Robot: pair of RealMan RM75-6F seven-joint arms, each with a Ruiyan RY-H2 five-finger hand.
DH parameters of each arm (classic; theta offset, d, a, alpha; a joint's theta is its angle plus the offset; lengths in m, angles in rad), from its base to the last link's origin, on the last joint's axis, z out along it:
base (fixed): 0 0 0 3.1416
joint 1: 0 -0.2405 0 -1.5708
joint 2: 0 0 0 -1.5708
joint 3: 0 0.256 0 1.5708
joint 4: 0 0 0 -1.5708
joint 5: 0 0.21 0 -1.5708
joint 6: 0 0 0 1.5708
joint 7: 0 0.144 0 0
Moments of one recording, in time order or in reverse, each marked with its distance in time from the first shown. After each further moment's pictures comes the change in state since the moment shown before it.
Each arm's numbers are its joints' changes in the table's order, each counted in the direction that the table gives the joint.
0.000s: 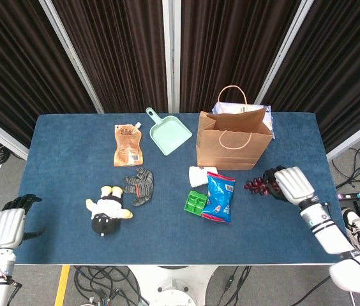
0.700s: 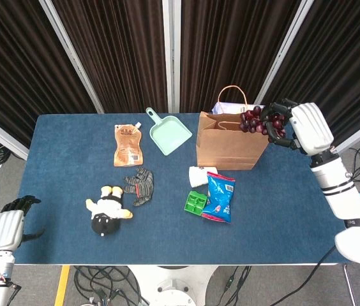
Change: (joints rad) left arm -0.010 -0.003 0.005 0.006 -0.004 0.008 -0.010; right arm -0.173 -0.233 0.305 0.220 0.158 0.026 0.223
